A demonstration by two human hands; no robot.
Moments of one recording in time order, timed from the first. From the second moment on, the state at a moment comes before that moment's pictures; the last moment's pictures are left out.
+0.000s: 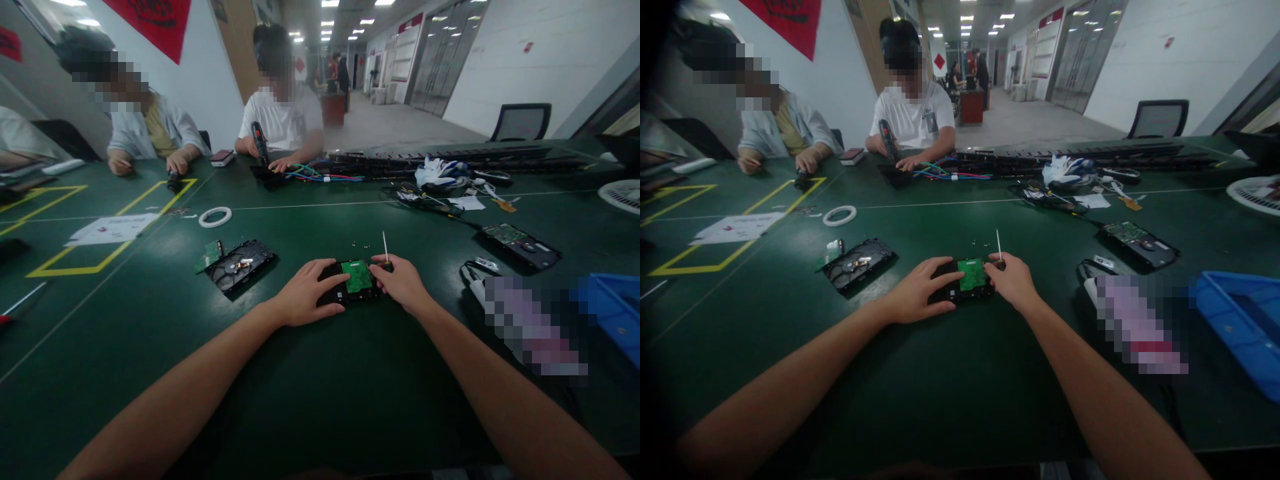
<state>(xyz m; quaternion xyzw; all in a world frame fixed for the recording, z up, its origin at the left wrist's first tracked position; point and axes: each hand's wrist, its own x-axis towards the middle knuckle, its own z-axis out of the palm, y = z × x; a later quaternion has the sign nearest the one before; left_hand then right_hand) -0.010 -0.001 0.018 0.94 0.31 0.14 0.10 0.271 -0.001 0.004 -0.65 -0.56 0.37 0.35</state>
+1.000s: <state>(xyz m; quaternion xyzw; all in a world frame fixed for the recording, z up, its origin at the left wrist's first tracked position) -0.014 0.013 0.014 0.93 0.32 0.17 0.09 0.274 0.028 0.012 -0.68 -0.73 0.00 0.10</state>
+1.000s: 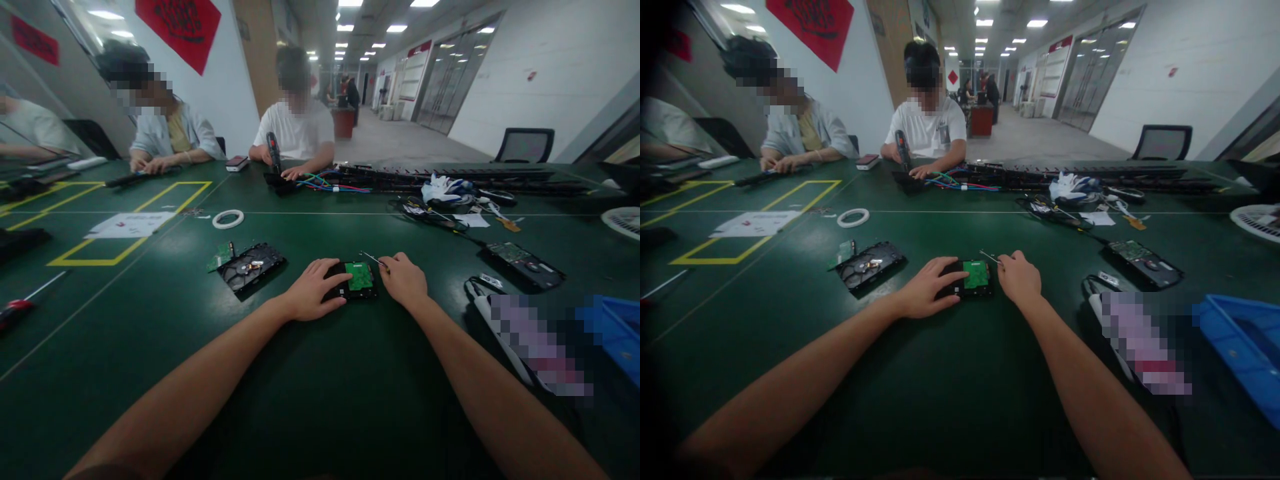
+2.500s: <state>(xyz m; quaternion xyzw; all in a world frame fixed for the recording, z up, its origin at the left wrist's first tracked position) -0.014 0.014 0.011 0.93 0.33 0.17 0.09 0.283 0.025 0.006 -0.64 -0.75 0.01 0.15</state>
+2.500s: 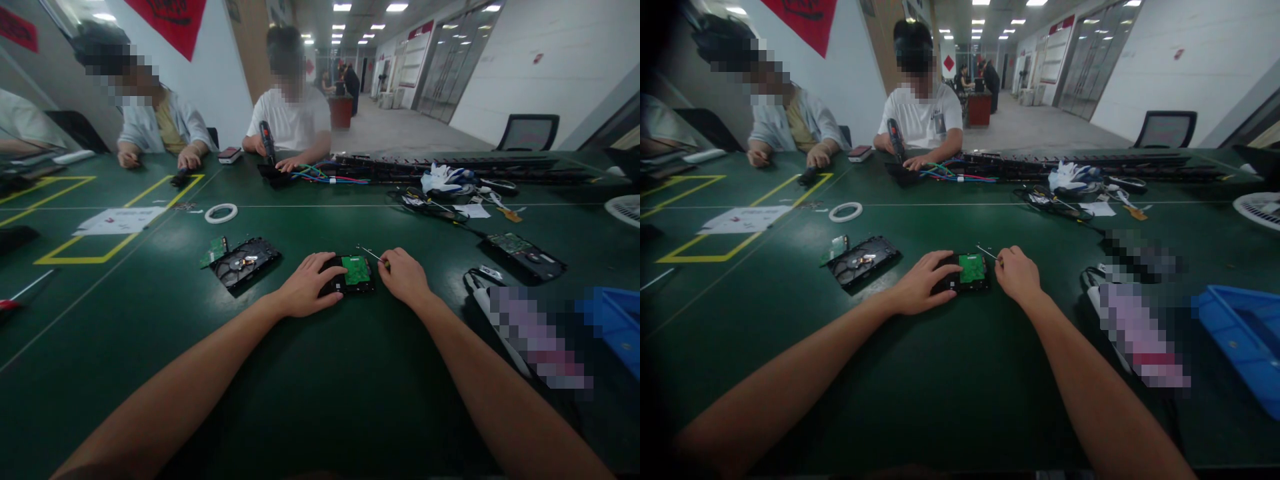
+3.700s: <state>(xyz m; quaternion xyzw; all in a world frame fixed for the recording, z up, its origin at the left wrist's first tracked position) 0.038 0.004 0.011 0.94 0.29 0.16 -0.01 0.281 0.024 0.004 -0.65 -0.75 -0.01 0.14</state>
